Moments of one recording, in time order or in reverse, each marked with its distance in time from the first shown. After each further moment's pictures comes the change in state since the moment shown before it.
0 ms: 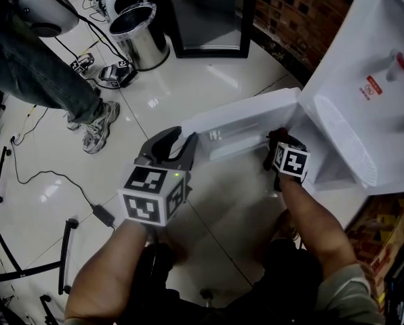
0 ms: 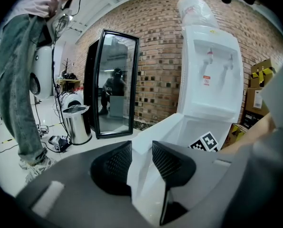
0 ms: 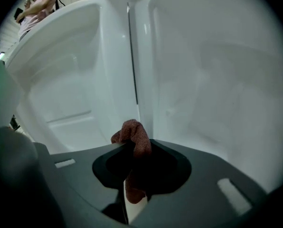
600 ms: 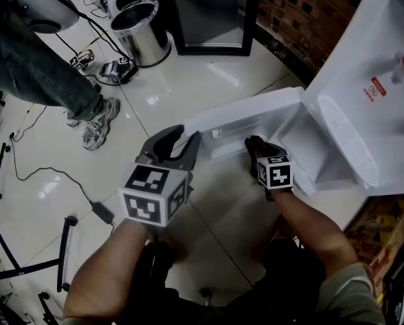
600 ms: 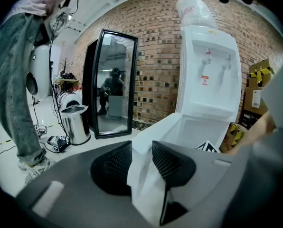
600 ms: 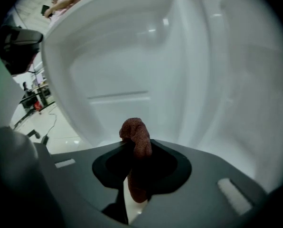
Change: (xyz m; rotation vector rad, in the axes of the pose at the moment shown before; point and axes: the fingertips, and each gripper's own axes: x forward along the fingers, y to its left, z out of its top) left arm -0.001 -0.002 0.000 0.010 0.002 -0.016; right arm -0.012 0.095 -0.038 -0.242 0.055 0.302
